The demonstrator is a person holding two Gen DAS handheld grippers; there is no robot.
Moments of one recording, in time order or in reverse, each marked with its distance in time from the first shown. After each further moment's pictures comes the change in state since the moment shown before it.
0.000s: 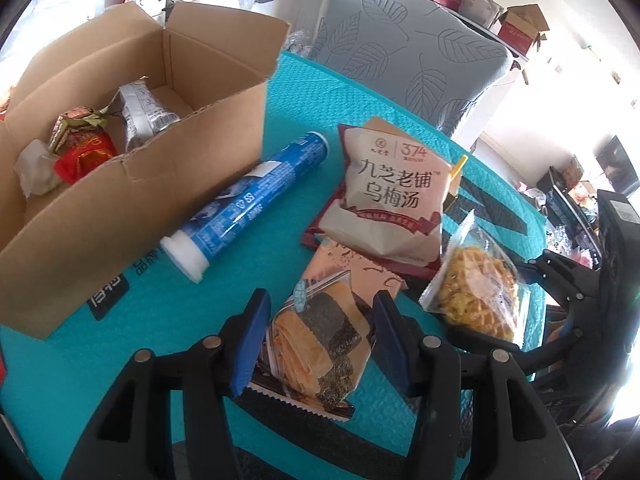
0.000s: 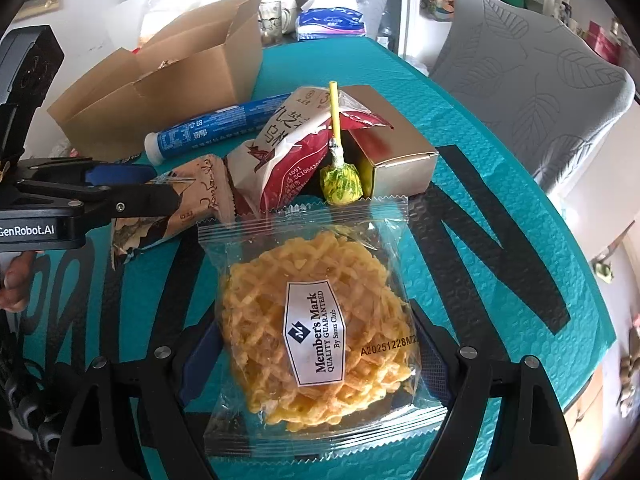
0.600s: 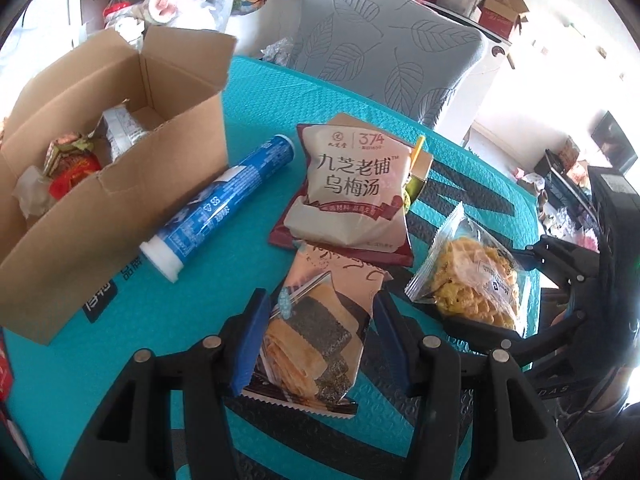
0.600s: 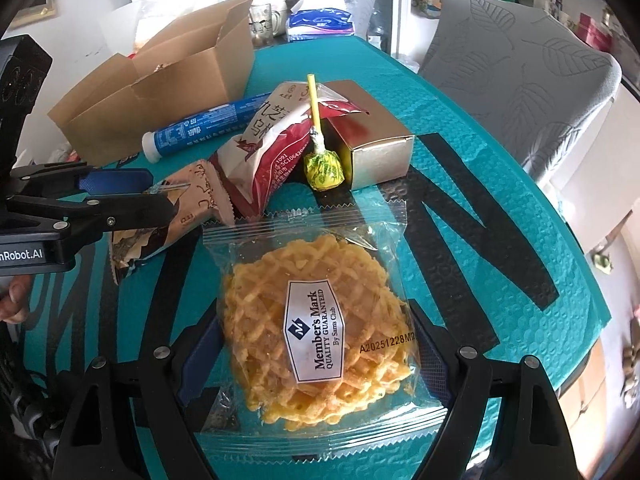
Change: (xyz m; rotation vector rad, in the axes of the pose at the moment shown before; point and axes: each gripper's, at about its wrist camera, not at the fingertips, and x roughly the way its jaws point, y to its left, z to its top) left arm -0.002 -0.032 -0.005 0.098 -0.018 0.028; right arm -0.014 -0.010 -0.014 0.026 -0.005 -0.009
